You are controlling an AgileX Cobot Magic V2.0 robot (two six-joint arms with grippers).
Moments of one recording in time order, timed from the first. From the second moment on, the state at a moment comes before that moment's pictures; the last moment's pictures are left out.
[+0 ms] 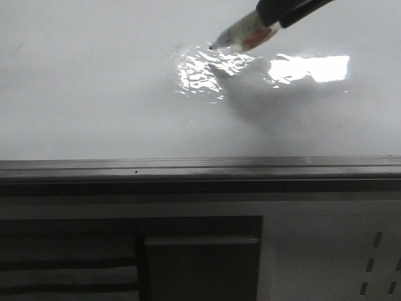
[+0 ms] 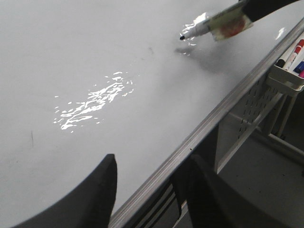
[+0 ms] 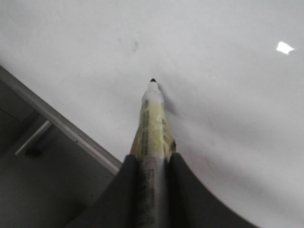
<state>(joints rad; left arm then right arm) -0.36 0.74 -0.79 -0.50 0.71 0.71 0.48 1.26 -1.06 0.31 0.60 -0.31</state>
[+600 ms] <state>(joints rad) -0.36 0.74 -0.79 -0.50 0.66 0.71 0.37 1.18 -1.06 0.29 0.79 -0.29</state>
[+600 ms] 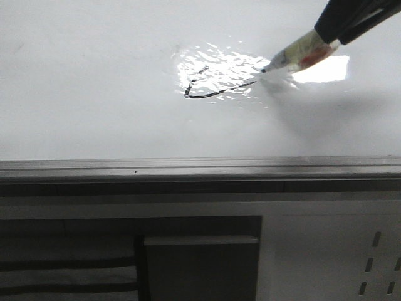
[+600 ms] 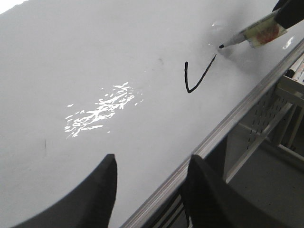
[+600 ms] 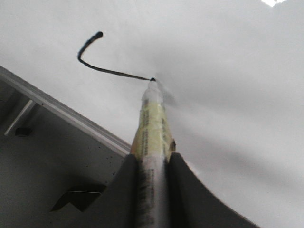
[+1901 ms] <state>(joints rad) -0.73 1.27 -1.07 -0.54 0.64 1.15 0.58 1.06 -1.09 0.30 0.92 -1.03</state>
